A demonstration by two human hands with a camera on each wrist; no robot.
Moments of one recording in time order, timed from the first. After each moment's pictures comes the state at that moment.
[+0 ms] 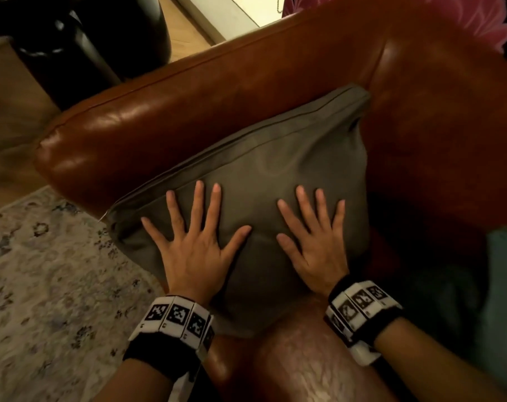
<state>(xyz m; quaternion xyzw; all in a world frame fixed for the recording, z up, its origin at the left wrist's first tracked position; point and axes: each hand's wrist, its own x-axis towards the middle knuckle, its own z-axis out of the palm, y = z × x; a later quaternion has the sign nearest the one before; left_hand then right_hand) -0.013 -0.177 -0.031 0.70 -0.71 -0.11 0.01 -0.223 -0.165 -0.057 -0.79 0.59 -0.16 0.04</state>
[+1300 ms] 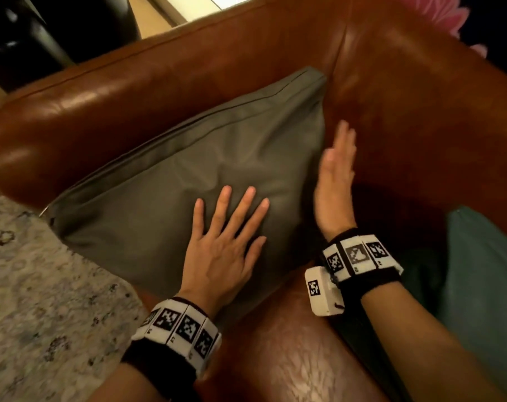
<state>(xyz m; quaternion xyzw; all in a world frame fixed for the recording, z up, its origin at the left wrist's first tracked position) -0.072 -0.159 -0.039 0.51 -0.86 -0.01 0.03 -0.271 -0.215 -0.015 -0.49 0.74 -0.38 0.25</state>
